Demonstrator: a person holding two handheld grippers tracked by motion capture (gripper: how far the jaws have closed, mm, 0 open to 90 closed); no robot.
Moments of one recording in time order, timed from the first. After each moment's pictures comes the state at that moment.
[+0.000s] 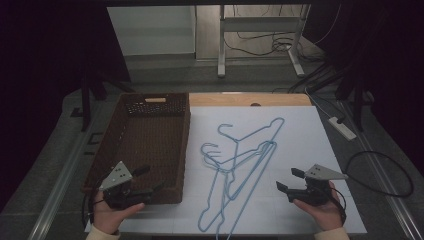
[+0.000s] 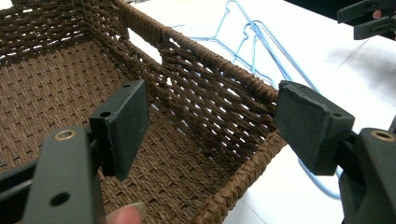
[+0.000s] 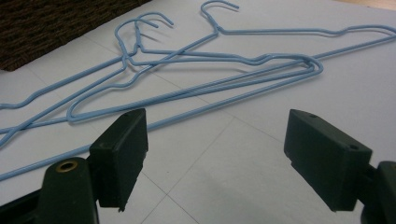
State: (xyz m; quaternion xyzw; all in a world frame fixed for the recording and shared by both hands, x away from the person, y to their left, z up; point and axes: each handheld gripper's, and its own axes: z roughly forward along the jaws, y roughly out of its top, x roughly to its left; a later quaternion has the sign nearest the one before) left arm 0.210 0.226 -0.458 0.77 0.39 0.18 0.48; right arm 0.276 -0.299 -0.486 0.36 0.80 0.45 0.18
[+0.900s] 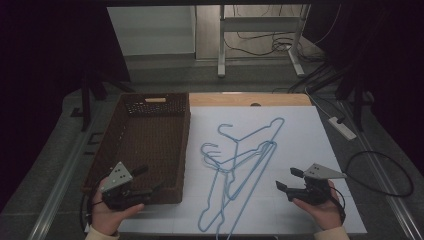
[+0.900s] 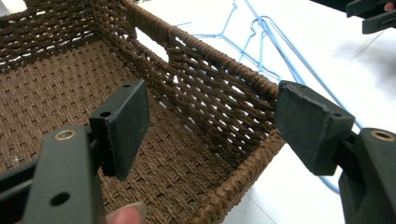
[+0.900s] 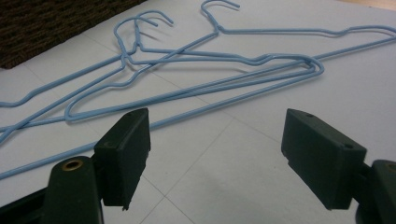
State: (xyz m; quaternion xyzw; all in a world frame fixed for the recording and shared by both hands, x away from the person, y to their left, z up) left arm 0.205 0.224 -0.453 0.77 0.39 0.19 0.47; right arm 0.277 -0.297 -0.487 0.36 0.80 0.44 0.18
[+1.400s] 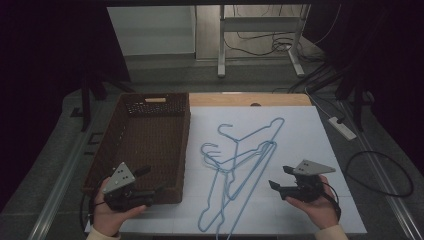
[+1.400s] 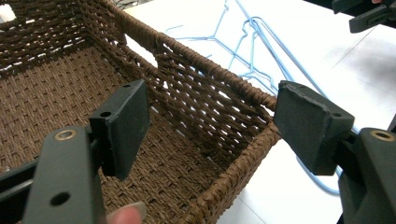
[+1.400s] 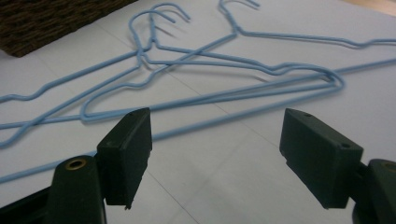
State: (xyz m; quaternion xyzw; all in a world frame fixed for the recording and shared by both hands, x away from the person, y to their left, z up) left arm 0.204 0.218 -0.449 0.78 0.38 0.19 0.47; right arm 0.281 -0.271 -0.471 0.33 0.83 0.41 0.17
